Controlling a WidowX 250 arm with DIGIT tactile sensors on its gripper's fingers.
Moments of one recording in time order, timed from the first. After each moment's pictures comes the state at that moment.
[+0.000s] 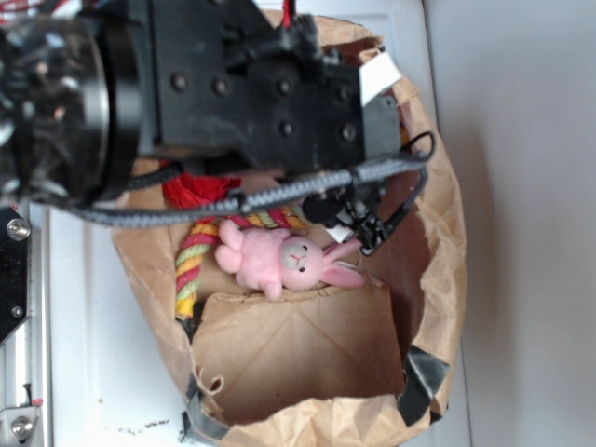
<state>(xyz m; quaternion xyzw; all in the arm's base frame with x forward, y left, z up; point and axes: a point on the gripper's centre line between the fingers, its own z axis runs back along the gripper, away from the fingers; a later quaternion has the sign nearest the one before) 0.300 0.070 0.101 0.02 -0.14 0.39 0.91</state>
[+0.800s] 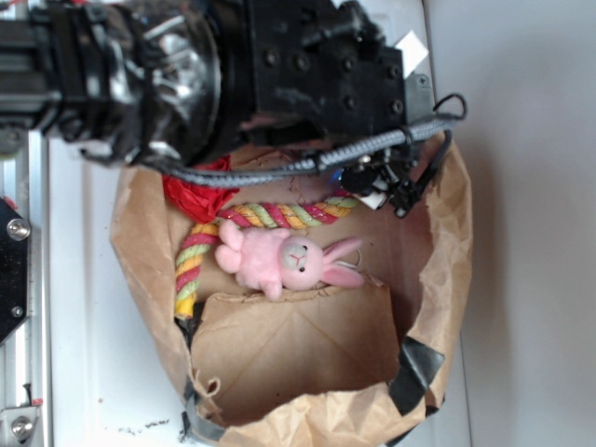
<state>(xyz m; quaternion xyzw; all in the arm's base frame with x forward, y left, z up) 0.315 0.083 0.082 0.04 -0.15 0.47 0.87</state>
